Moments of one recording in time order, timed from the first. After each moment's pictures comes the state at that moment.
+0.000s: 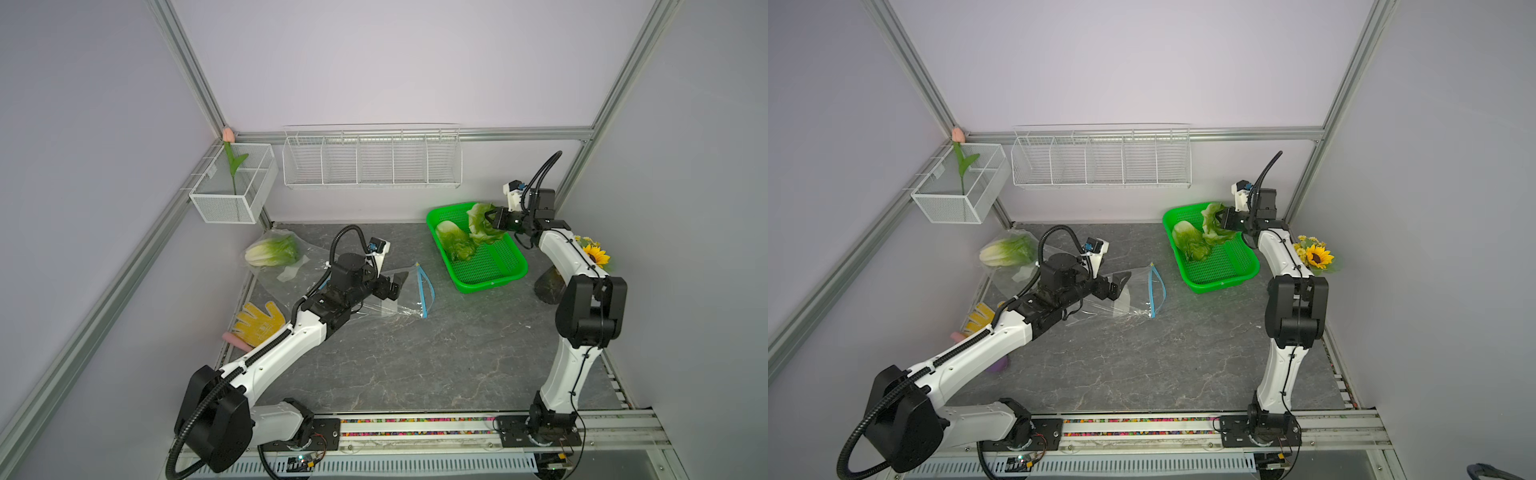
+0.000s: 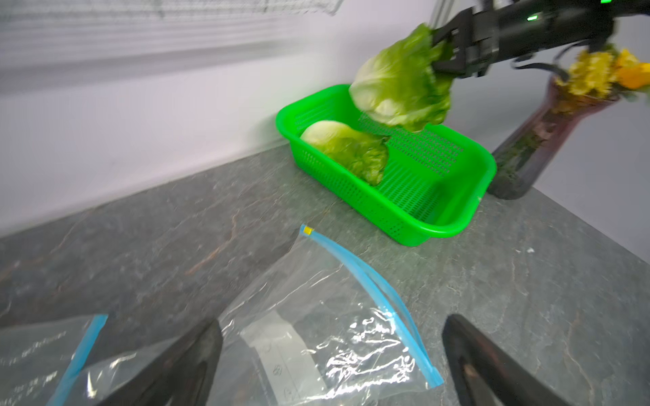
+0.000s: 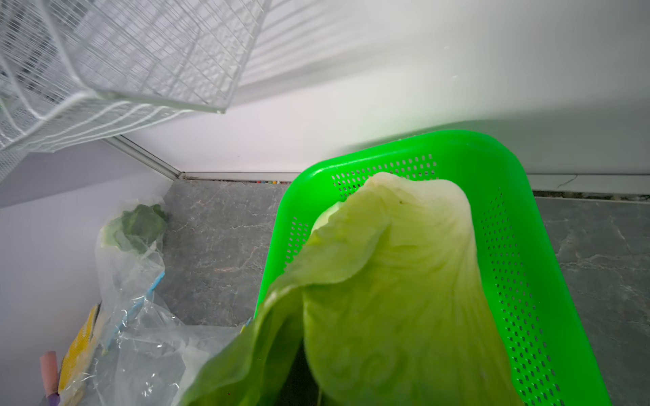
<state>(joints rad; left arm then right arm) -0.63 1.27 0.91 0.04 0.14 -0.03 -0.02 2.02 1.77 -0.34 -0.58 0.18</state>
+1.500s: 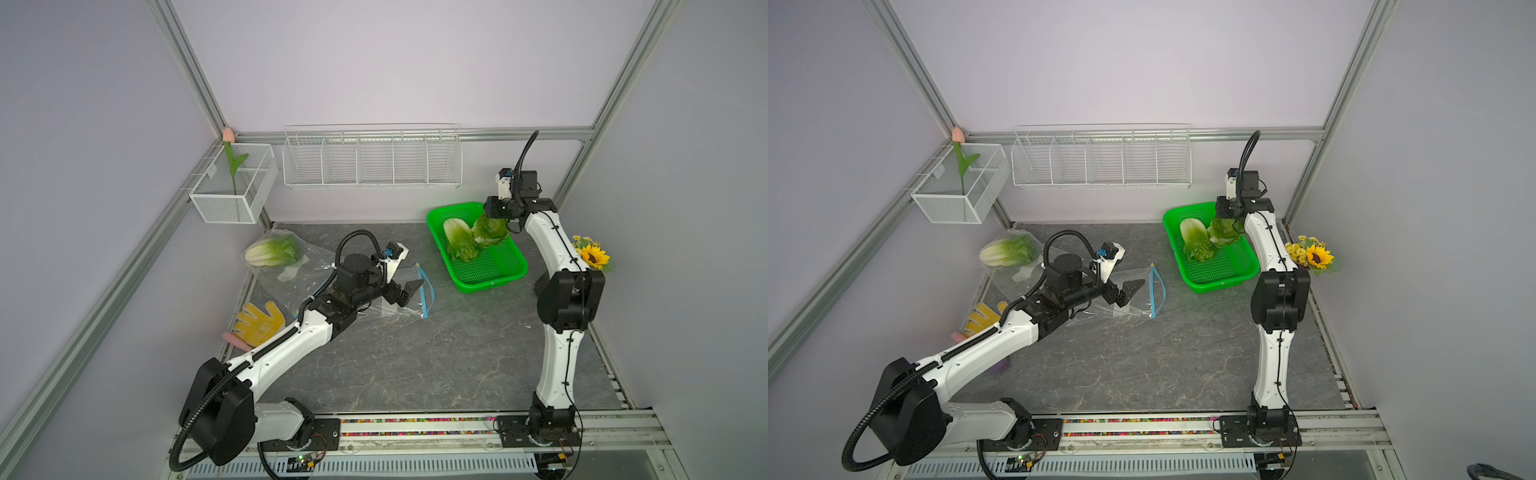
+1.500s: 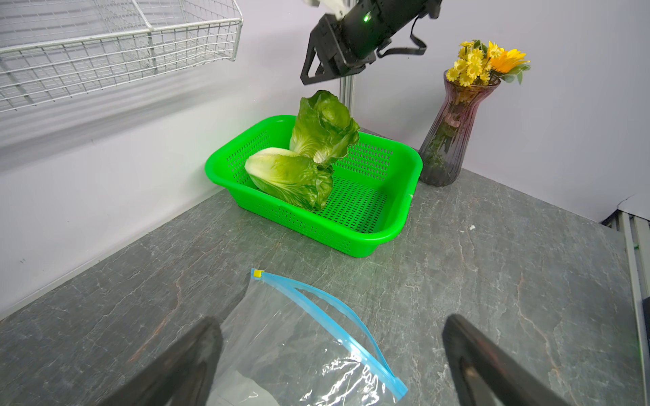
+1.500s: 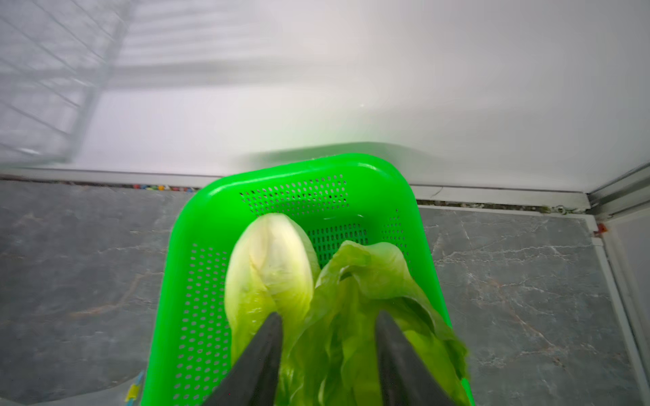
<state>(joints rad) -0.66 1.31 0.91 0.12 0.29 0.09 0.06 2.23 2.22 -0.69 -0.14 0.06</state>
